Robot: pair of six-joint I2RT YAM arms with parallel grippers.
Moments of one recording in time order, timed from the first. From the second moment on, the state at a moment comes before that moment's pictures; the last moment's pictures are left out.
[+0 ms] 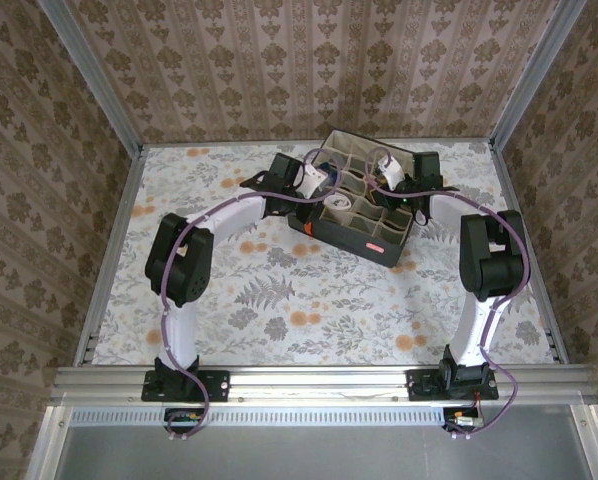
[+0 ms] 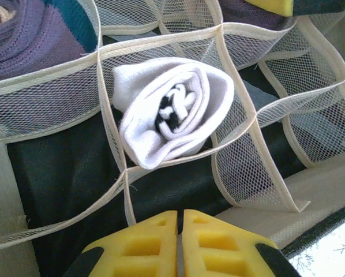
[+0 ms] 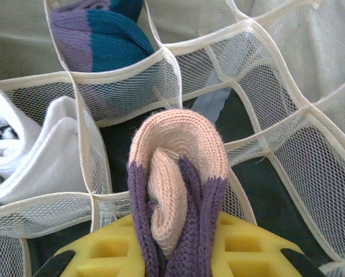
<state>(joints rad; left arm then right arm) -0.59 2.02 1.54 -0.40 0.40 0.08 0.04 1.93 1.25 -0.04 -0.50 -0.49</state>
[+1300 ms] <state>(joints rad) -0.51 1.63 1.37 -0.38 0.36 0.10 -0.01 1.32 0.98 0.00 -0.36 -0.24</state>
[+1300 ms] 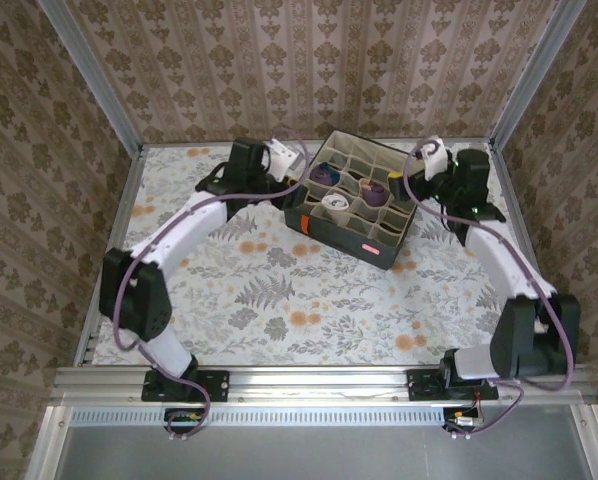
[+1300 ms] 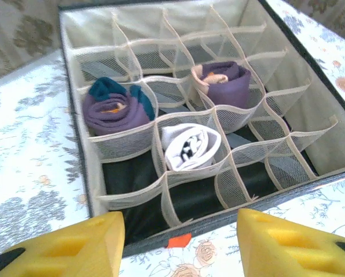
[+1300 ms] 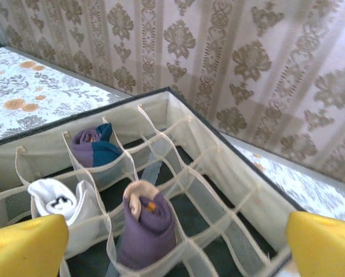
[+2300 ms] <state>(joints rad) -0.31 0.81 0.18 0.27 -0.23 0.13 -0.01 0.85 0.14 0.40 0.10 0.07</state>
